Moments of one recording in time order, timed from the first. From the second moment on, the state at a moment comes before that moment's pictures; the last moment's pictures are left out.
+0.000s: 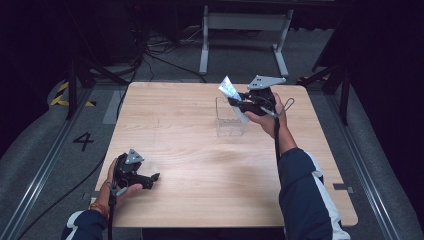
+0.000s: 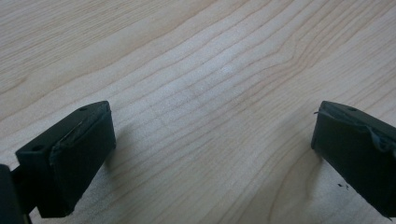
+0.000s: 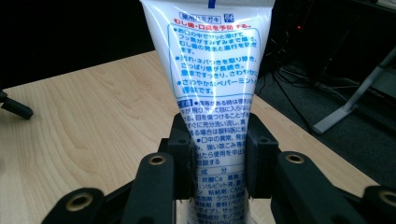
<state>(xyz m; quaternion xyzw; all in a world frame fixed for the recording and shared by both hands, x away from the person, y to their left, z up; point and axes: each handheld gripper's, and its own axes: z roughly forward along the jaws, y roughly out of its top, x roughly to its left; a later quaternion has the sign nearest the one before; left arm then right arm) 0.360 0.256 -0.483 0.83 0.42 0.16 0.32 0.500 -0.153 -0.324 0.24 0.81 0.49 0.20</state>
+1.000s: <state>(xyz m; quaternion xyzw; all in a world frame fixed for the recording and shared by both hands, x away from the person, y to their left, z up) 0.342 0.262 -0.484 0.83 0.43 0.16 0.32 0.544 -0.145 -0.360 0.27 0.80 0.49 0.20</state>
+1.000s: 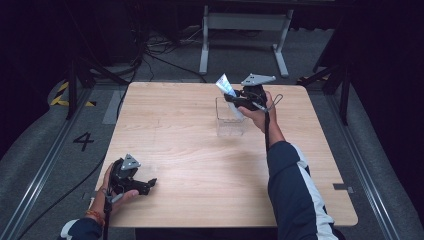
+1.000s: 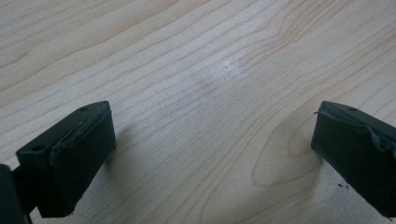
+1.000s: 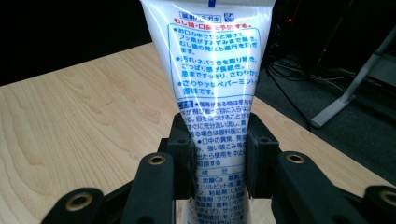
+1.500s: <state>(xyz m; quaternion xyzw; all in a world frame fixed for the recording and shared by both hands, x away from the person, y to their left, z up) 0.342 0.263 -0.484 0.83 0.42 0.16 0.32 0.543 -0.151 -0.376 0.28 0.81 0.48 0.20</state>
